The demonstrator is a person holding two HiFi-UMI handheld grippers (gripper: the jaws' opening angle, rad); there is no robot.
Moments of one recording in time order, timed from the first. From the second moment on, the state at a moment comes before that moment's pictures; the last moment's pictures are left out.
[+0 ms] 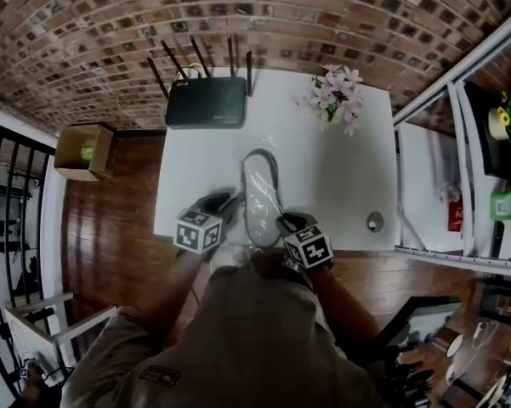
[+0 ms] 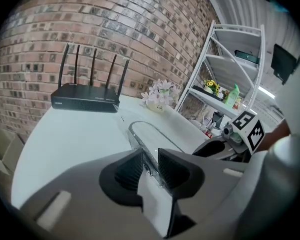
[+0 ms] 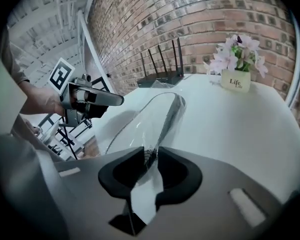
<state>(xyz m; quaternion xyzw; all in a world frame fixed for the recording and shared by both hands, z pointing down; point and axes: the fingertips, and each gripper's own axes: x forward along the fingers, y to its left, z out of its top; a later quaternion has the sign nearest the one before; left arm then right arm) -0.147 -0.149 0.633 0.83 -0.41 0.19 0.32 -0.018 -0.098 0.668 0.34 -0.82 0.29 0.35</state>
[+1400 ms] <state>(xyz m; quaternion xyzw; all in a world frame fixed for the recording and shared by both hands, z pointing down) -0.136 -0.126 0.605 0.83 -0.45 0.17 0.30 0.017 -0.152 0.635 0.13 -0.88 0.00 0.47</state>
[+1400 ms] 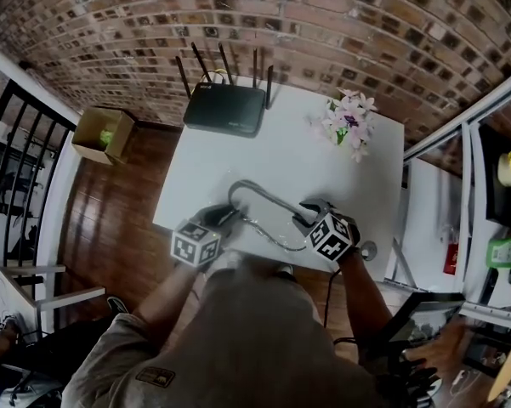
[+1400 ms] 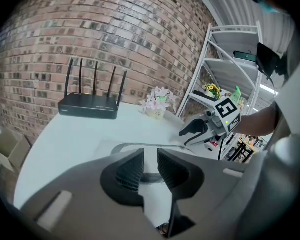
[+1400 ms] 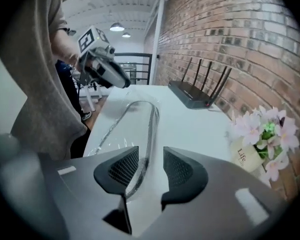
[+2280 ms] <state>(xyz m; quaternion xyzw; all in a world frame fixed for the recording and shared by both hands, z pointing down) -0.143 -0.136 0.622 0.84 -0.42 0.22 0.28 0.008 -0.075 0.672 0.03 -0.82 -0.13 0.56</state>
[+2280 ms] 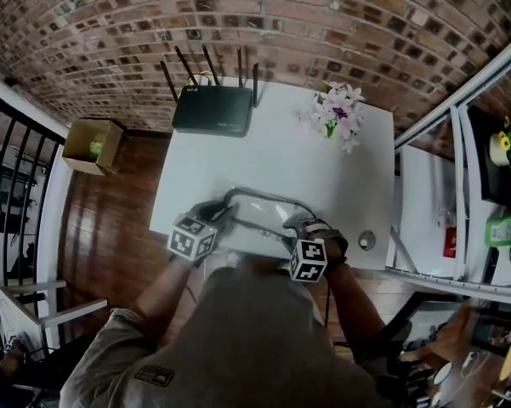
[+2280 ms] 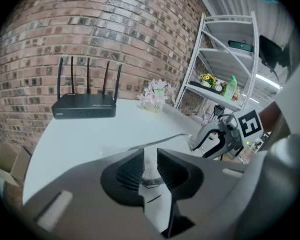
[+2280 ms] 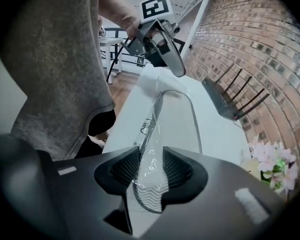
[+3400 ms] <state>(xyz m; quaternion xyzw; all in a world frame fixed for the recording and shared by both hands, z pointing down) -0.135 -0.120 0.607 0.85 -0.41 0.24 0.23 0.026 -0.127 0.688 -0.02 -0.83 0.10 0.55</state>
